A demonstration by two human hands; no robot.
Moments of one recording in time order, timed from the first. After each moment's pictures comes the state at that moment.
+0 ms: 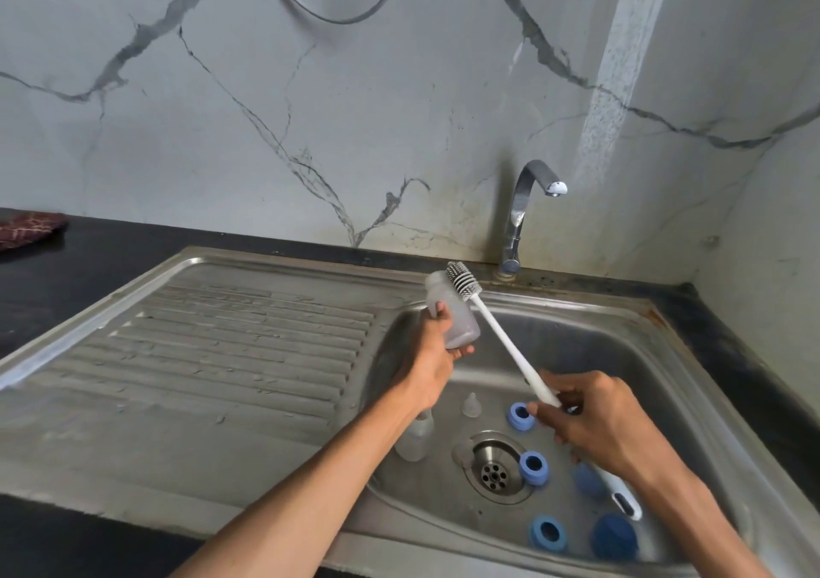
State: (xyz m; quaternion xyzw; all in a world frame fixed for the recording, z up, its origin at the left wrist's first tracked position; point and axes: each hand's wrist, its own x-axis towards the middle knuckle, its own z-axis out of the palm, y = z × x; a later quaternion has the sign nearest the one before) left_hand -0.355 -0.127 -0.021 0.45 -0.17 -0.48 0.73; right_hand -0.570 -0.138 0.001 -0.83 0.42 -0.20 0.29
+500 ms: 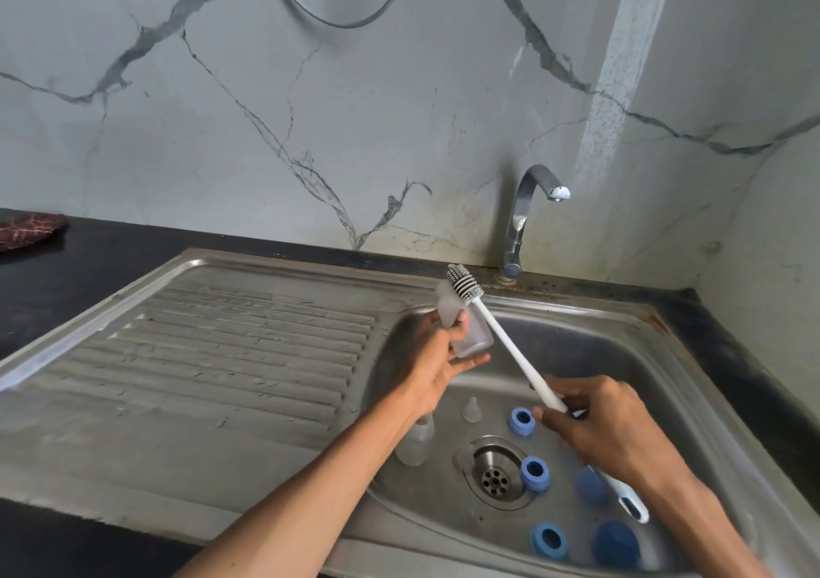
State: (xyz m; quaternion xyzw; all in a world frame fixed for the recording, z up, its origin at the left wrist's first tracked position) left_hand -0.354 -0.116 -0.018 0.41 -0.20 -0.52 0.72; right_hand -0.572 -0.137 0.004 -0.83 0.43 -0.20 0.28
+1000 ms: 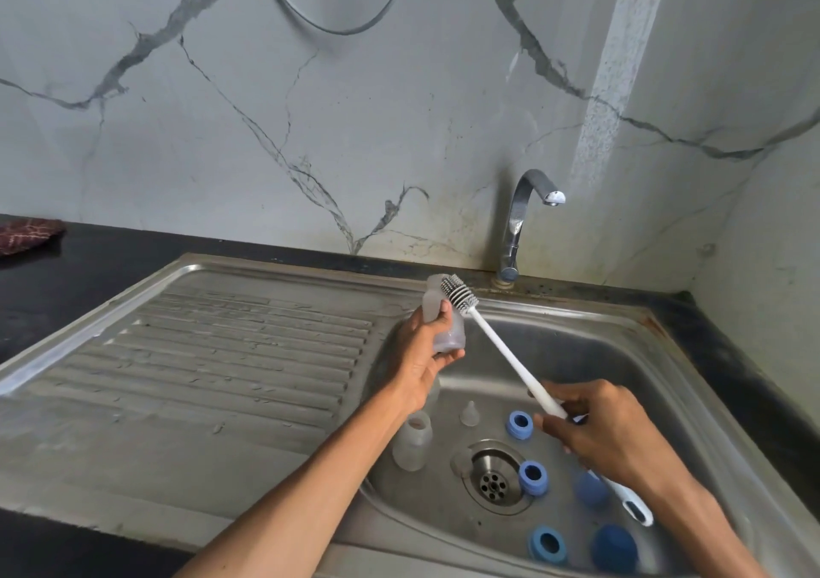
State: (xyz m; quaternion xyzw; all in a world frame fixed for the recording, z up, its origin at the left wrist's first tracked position) left_hand -0.339 -0.117 -0.018 0.44 -0.19 -0.46 0.75; right_hand -0.574 -0.139 0.003 -0.83 0.44 -0.18 0.27
